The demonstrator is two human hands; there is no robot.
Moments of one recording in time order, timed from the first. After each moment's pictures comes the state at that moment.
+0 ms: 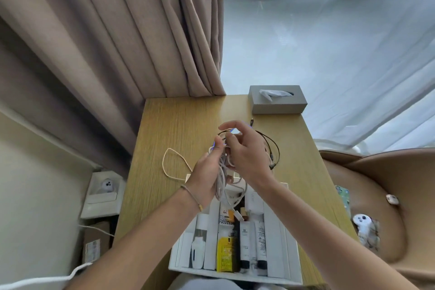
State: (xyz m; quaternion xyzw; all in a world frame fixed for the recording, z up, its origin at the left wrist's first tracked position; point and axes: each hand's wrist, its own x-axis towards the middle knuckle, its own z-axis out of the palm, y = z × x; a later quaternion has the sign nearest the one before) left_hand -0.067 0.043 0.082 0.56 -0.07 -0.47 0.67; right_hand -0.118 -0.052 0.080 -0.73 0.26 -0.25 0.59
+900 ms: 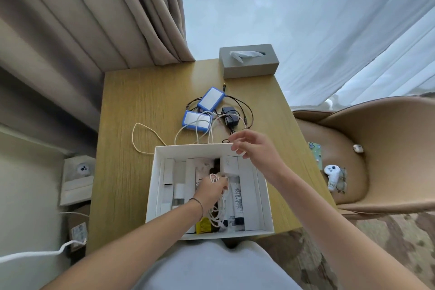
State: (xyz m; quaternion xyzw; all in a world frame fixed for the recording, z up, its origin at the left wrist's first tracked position) left_hand -0.151 0.049 -0.079 0.76 -0.09 -0.51 0.39; right_hand -0.226 -0.090 0.017 -0.66 0.36 -0.12 0.65
